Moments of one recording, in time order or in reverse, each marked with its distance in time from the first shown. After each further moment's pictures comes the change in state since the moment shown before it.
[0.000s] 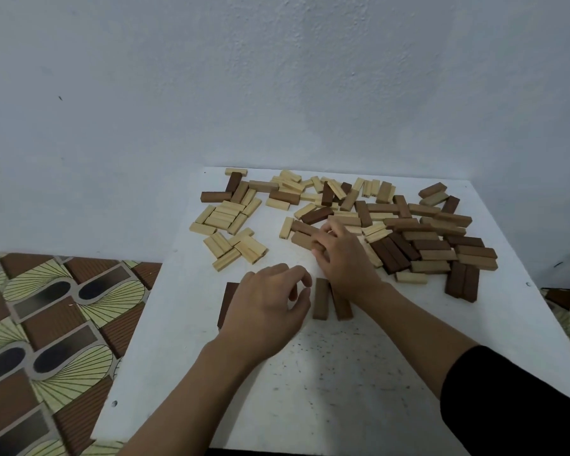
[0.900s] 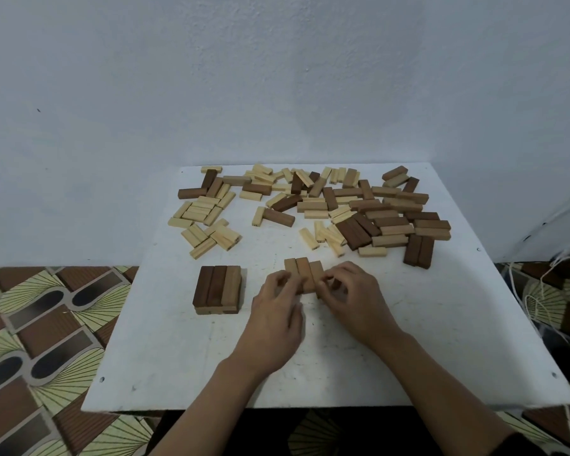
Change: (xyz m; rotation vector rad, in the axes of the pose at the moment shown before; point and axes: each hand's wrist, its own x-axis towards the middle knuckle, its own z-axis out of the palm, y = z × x) left_hand -0.044 0.031 0.061 -0.115 -0.117 -0.064; right_hand -0.127 0.000 -0.036 0.268 0.049 0.199
